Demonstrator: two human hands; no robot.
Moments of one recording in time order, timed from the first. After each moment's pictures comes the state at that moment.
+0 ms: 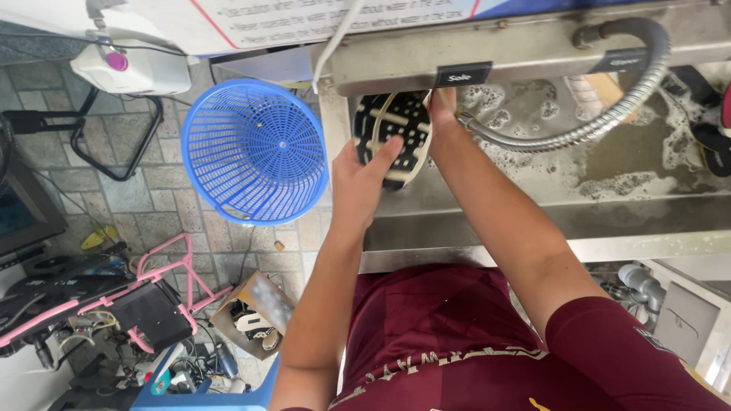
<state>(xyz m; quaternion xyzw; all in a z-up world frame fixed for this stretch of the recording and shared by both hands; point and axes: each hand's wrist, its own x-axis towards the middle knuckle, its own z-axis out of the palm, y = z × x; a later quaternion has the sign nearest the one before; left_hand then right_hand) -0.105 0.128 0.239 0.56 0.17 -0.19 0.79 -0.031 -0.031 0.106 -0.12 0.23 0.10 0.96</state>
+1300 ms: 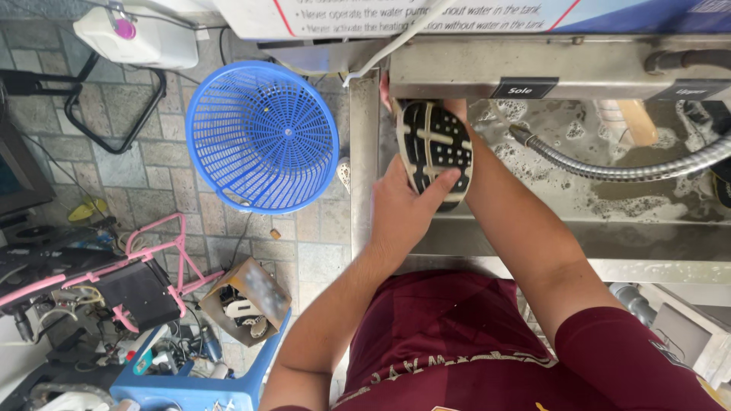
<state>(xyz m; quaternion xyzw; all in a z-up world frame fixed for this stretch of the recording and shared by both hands) -0.116 0.137 0.280 0.73 0.08 -0.16 0.66 0.002 0.014 0.110 -0.14 -0.06 0.22 0.96</state>
